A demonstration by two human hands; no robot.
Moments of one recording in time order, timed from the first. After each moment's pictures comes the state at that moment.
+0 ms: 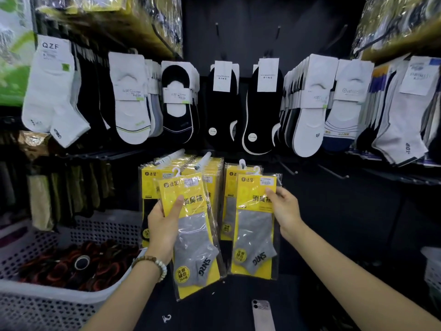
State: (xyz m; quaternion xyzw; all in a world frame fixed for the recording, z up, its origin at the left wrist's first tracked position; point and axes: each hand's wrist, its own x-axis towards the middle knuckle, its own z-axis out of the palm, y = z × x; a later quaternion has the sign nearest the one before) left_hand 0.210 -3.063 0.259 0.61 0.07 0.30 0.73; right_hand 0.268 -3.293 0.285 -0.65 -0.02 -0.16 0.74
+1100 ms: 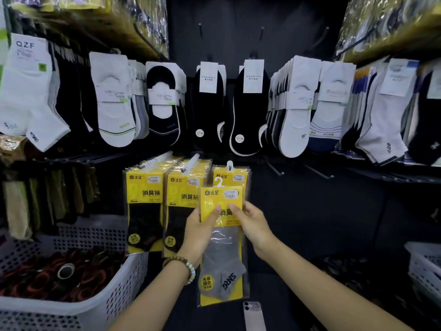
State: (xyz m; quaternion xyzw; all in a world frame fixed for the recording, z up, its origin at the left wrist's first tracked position) left_hand 0.235 -3.138 0.246 0.65 -0.04 0.16 0.74; right_hand 0.248 -3.265 0.262 -0.67 -0.11 -0.05 0.73
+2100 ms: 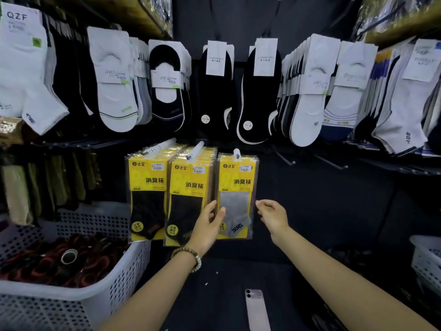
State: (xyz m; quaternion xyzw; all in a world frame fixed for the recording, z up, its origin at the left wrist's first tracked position) left_hand 0.274 -3.128 0.202 0.78 -0.04 0.09 0.62; right_hand 0.305 -3.297 0.227 -0.75 0.10 -0.11 0.65
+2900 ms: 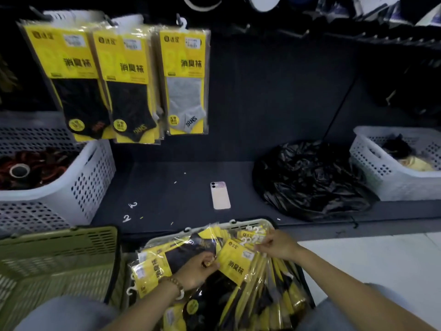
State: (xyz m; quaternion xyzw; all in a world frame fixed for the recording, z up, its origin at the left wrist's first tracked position) left_hand 0.083 -3.184 -0.048 0.85 -0.06 -0.32 0.42; right_hand 0.102 -3.440 0.008 -0.92 0.08 0.29 0.24
